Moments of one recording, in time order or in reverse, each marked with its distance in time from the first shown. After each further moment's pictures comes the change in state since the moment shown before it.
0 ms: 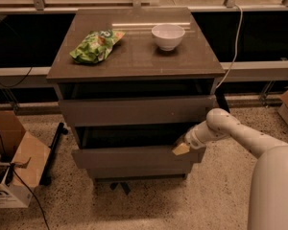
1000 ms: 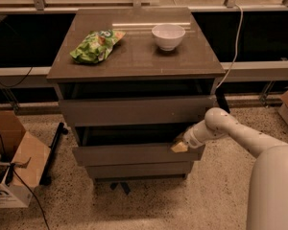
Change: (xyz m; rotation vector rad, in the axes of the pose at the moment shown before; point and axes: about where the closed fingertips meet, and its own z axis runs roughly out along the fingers) arm 0.000 0.002 0.003 -0.006 0.001 0.000
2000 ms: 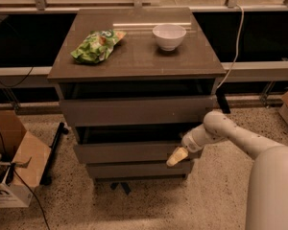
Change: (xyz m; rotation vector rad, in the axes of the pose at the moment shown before) arm 0.024 0.014 0.011 -0.044 0.026 0.043
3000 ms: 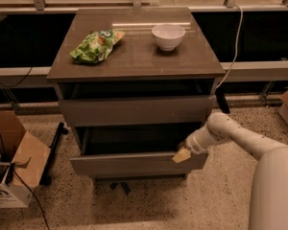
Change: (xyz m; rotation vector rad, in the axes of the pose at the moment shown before) arm -0.006 0.002 -0.008 0.000 0.000 0.000
